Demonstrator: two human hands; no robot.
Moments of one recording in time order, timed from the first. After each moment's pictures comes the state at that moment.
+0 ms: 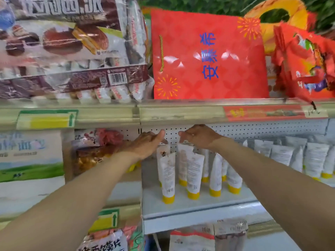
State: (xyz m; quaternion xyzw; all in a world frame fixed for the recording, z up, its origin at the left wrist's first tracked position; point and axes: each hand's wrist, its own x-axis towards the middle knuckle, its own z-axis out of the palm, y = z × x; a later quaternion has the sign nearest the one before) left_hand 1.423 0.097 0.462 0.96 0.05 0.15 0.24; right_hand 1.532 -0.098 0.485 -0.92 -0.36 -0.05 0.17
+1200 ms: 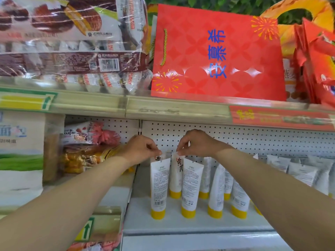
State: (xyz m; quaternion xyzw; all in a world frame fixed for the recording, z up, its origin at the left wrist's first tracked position) left_hand 1.461 0.110 0.432 0.91 0.06 0.26 0.30; right_hand 1.578 -0.085 0.473 -0.84 -0.50 -0.08 0.17
